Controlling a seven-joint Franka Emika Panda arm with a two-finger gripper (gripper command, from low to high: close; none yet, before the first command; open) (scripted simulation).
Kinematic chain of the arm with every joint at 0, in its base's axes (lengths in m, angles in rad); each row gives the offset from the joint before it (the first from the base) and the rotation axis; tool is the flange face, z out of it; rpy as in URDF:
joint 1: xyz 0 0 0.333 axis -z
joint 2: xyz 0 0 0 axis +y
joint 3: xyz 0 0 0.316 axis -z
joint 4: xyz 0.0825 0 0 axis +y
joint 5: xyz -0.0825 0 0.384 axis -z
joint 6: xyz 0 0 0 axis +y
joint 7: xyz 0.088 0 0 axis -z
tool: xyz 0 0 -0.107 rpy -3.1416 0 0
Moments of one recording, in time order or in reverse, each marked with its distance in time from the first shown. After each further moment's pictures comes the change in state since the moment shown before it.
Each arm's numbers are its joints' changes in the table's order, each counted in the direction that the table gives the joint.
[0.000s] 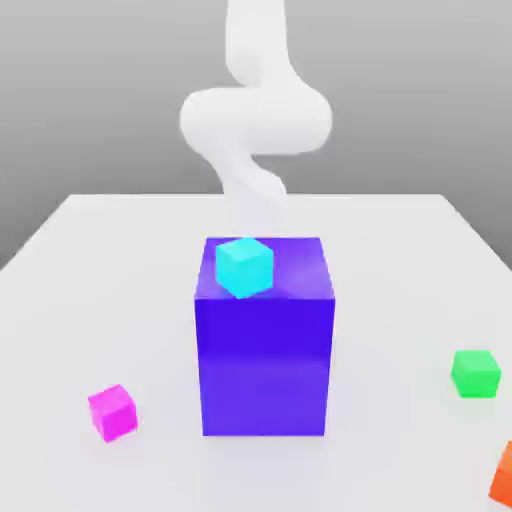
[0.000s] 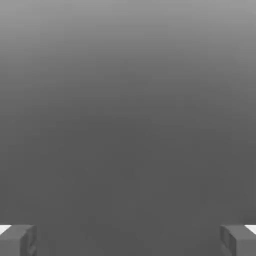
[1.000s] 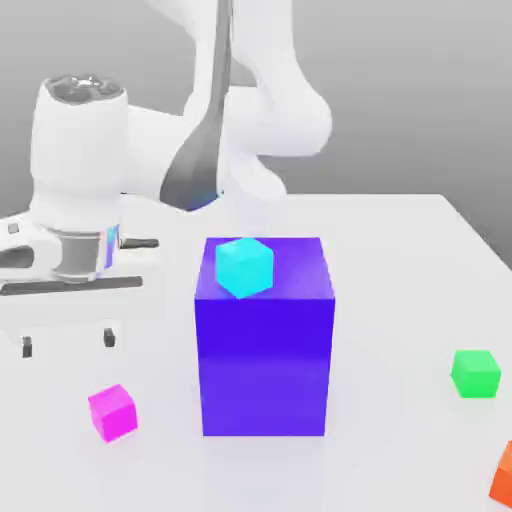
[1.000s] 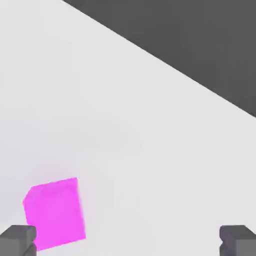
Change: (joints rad) arm 0.277 0.762 0.193 0.303 0.197 -0.391 -0.778
